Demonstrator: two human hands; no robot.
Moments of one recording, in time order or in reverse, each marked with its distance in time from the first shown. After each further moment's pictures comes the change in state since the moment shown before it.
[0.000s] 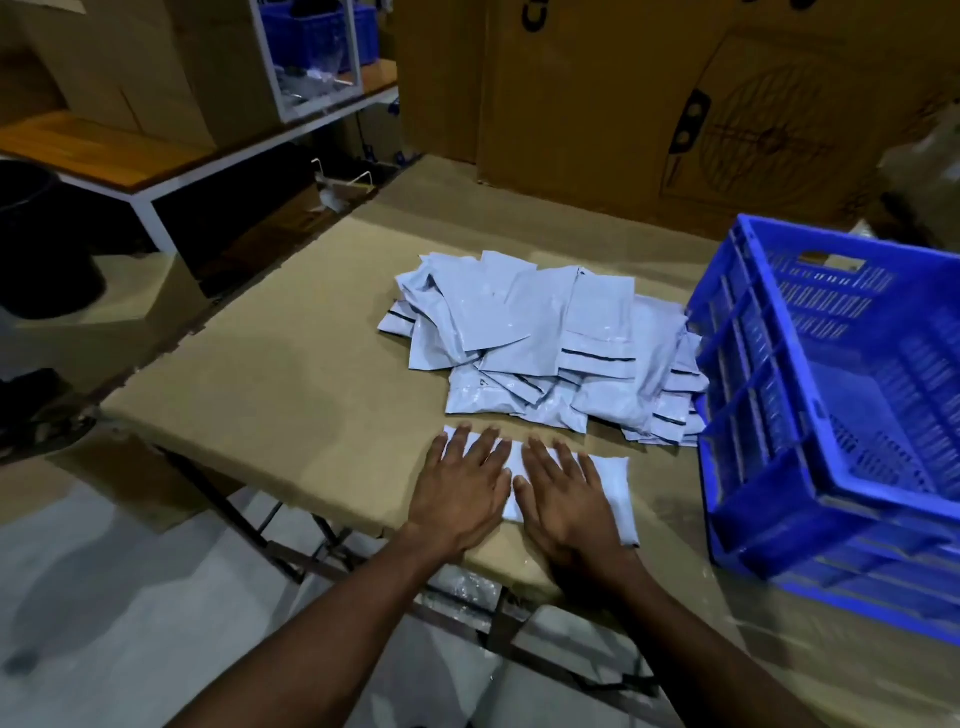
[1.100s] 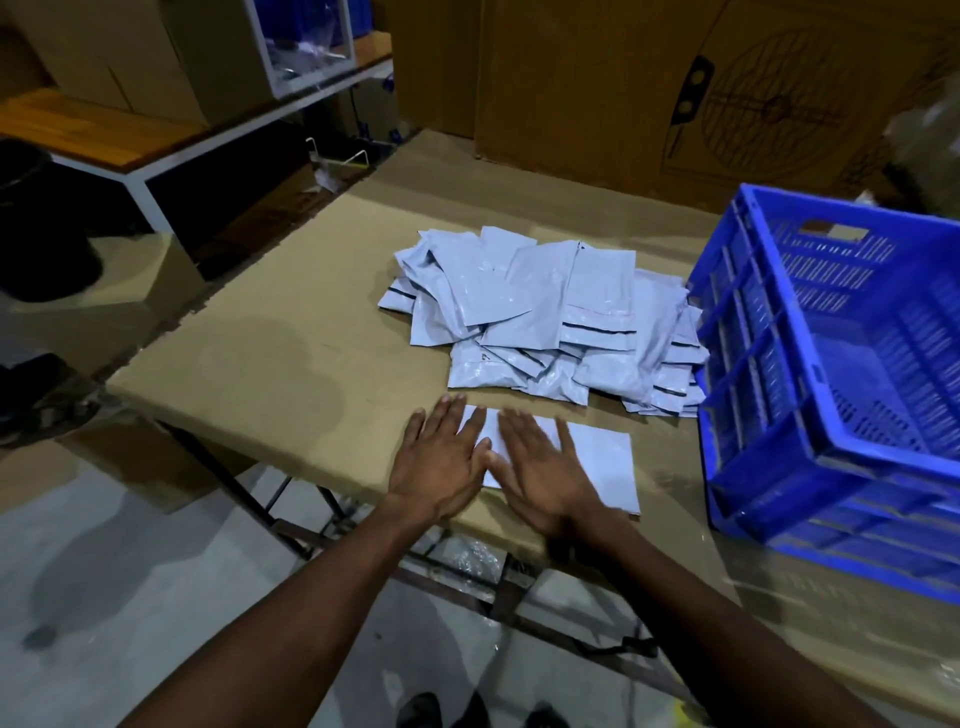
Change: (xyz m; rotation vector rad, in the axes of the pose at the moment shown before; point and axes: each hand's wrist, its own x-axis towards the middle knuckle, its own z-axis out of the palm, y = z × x) left_hand -0.011 -0.022 -0.015 -0.085 -0.185 -0.116; right_hand 0.004 -0.025 -0.015 0.041 -0.183 -0.140
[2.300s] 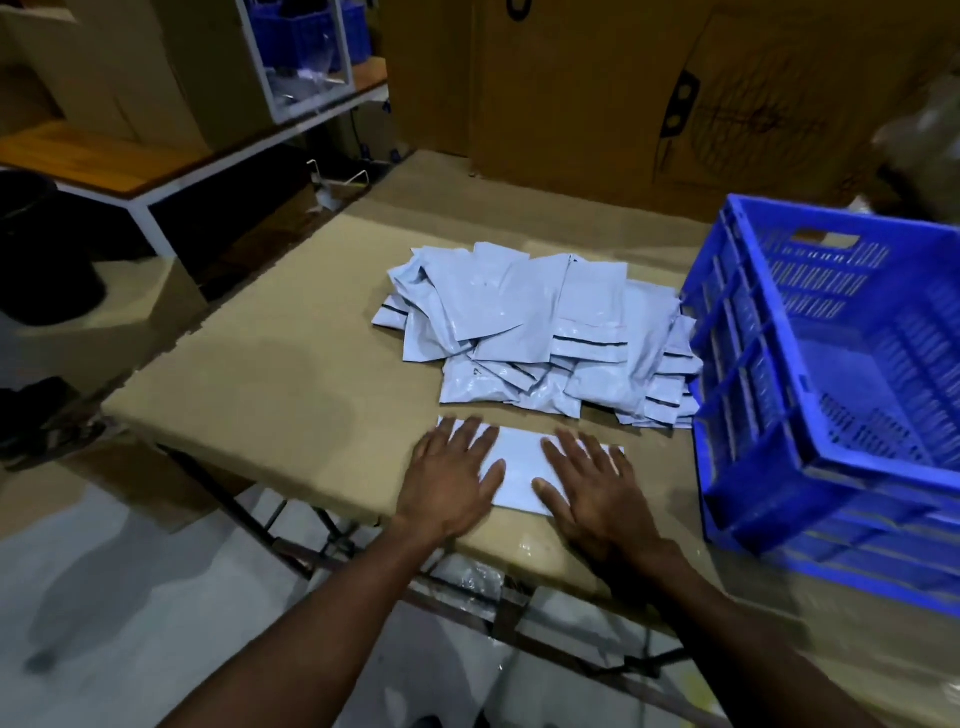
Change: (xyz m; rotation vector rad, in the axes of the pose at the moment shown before) left_hand 0.003 0.020 0.007 -0.034 0.083 0.032; right_hand -0.034 0.066 0.009 -0.123 0.123 0.105
